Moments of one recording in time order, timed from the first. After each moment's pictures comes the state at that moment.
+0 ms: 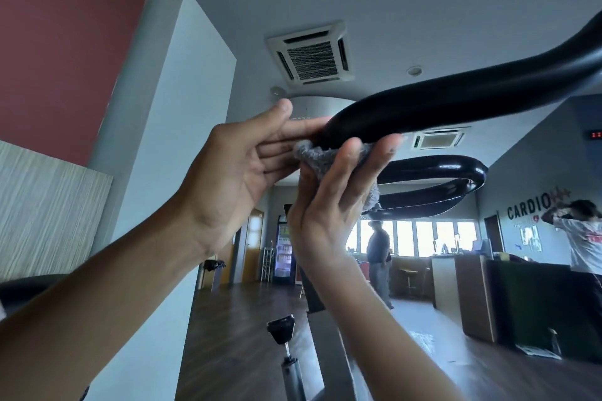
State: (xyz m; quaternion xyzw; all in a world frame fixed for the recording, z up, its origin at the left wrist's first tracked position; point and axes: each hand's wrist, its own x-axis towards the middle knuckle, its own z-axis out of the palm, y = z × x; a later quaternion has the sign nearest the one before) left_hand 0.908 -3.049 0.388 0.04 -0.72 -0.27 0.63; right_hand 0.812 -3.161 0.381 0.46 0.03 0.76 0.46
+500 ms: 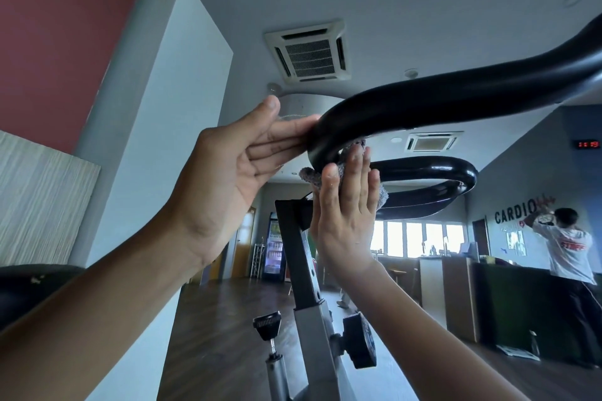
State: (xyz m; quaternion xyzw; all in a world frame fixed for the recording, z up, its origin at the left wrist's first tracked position) left_hand 0.901 -3.055 0.379 0.00 -0.68 -0.29 0.68; right_hand 0.755 -3.211 0.371 0.44 -0.09 0.62 0.64
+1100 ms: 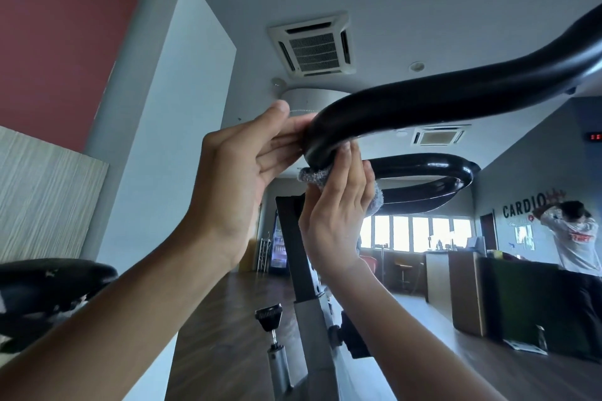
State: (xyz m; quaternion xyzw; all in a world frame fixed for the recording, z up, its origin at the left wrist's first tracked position) left_hand 0.882 -3.051 0.376 0.02 -0.63 -0.23 0.74; right_hand 0.778 -3.197 0.368 0.44 -0.11 0.71 0.53
